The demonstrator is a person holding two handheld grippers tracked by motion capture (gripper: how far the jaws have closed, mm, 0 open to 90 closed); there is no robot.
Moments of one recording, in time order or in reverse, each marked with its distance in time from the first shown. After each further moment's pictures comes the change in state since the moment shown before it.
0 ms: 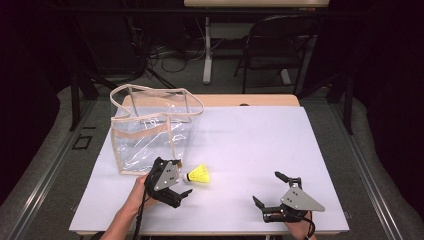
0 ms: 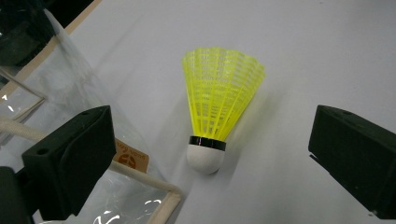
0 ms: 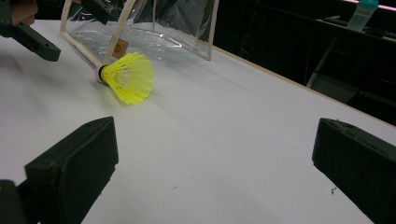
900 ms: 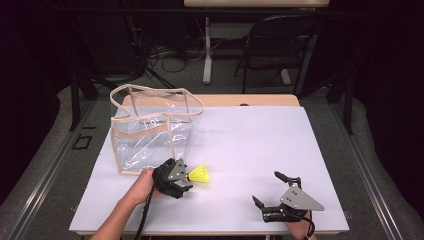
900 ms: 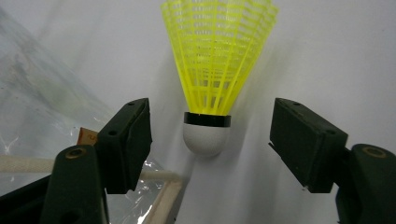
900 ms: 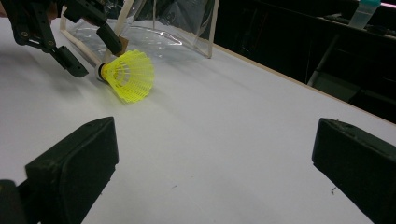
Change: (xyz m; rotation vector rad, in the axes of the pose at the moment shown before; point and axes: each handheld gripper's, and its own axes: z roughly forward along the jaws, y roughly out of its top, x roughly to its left) left arm 0.017 0.008 0.027 0.238 -0.136 0.061; right arm 0.000 0.000 0.001 0.010 0.003 -0.001
